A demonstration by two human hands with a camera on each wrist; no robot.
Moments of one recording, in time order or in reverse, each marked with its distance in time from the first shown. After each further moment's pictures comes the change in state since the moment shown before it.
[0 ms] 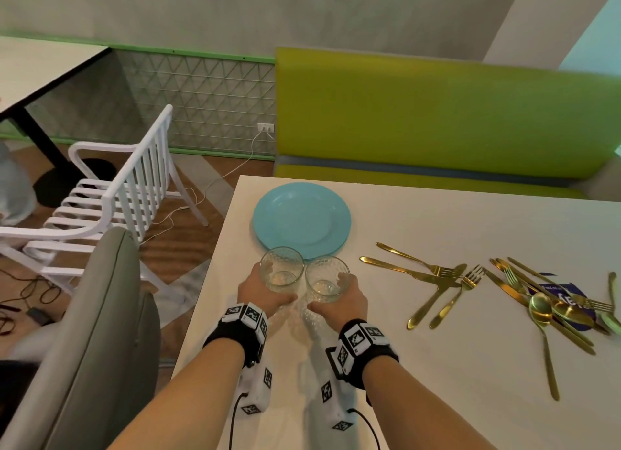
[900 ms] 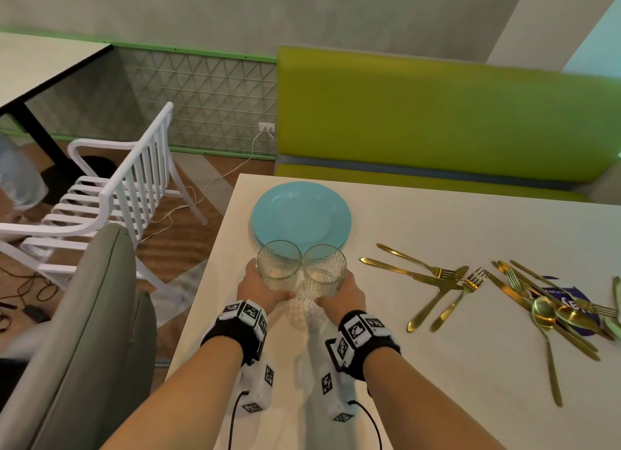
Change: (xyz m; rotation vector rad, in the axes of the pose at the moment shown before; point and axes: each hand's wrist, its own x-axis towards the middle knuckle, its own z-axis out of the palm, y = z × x) left_hand 0.012 -0.005 0.008 -0.114 0.012 -0.100; right_hand 0.013 -0.002 -0.001 -0.002 -0.080 0.036
